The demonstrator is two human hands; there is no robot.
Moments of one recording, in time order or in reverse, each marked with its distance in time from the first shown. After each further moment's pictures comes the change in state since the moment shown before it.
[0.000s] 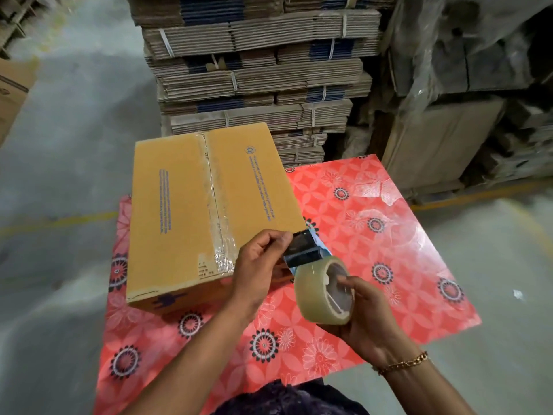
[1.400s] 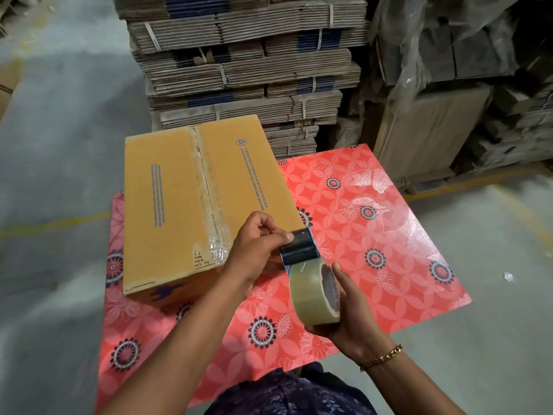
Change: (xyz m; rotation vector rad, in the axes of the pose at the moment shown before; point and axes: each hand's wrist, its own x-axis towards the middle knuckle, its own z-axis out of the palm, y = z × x) left_hand 0.004 0.015 0.001 0.112 -0.053 -0.061; right_hand 0.003 0.036 -0.007 -0.075 0.074 -0.049
